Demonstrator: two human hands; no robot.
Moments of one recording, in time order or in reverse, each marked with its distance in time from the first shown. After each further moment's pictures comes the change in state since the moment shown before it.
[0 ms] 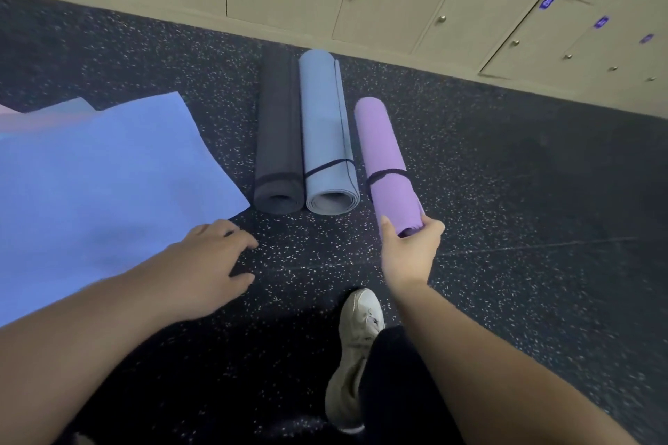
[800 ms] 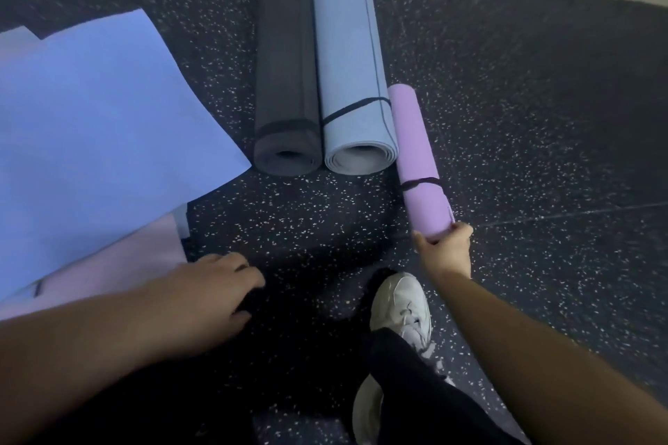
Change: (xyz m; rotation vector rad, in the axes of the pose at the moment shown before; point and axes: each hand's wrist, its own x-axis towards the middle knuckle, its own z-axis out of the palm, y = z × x) left_hand 0.106 -0.047 0.101 0.267 -0.283 0.162; right_hand 0.100 0.167 0.057 -0.450 -0.183 0.232
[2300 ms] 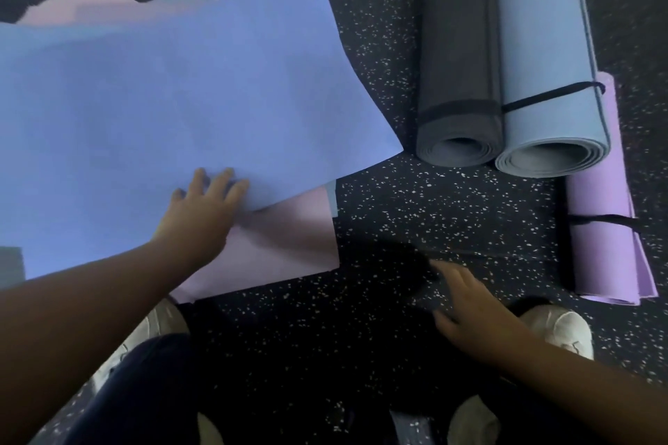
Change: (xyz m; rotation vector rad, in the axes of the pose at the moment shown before) left_hand -0.026 -0.249 0.130 0.129 0.381 -0.535; right_hand -0.117 -0.039 0.135 -0.675 -0.735 -0.727
